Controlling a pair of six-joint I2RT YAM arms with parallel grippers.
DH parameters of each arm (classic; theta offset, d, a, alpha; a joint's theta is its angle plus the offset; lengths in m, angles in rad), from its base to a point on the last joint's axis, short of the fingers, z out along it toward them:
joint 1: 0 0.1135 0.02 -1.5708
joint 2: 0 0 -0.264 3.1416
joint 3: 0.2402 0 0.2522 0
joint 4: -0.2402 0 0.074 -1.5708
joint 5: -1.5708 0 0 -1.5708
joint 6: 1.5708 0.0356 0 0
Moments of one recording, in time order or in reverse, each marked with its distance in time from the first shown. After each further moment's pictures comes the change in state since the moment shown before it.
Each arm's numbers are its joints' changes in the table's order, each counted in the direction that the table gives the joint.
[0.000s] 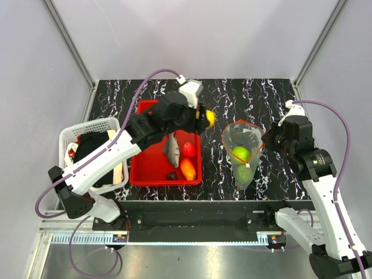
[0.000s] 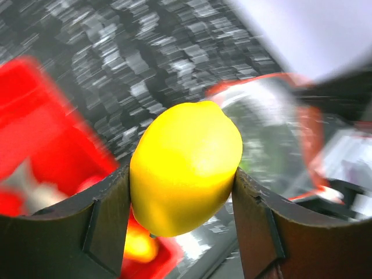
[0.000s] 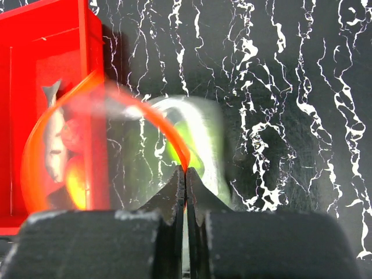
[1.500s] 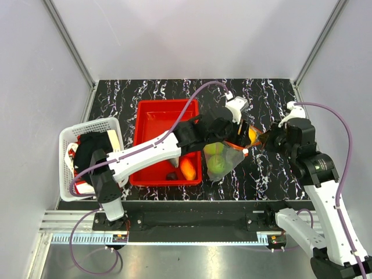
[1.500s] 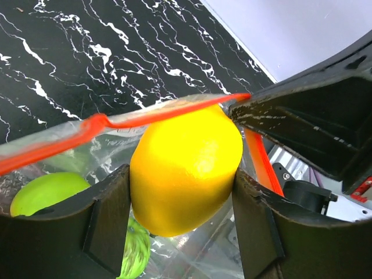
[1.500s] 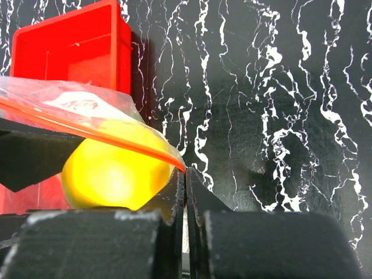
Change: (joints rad) left arm -0.129 0.290 0.071 0.185 -0.076 -0.092; right arm 0.014 -0.042 -0.020 0.036 0.045 0.031
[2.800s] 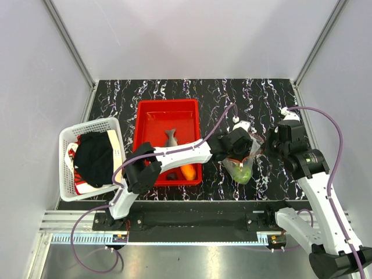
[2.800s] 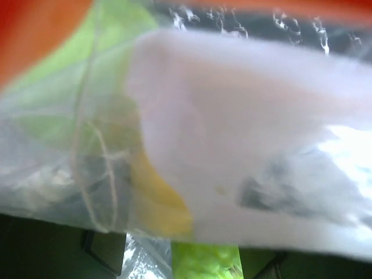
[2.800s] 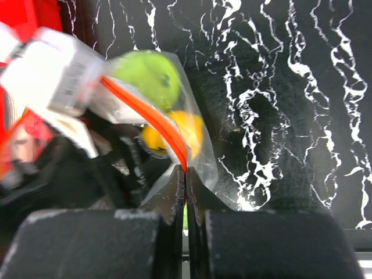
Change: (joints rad) left arm -0.024 0.354 -0.028 0.054 0.074 -0.227; right arm -0.017 0.055 -0.077 -0.072 -0.068 0.010
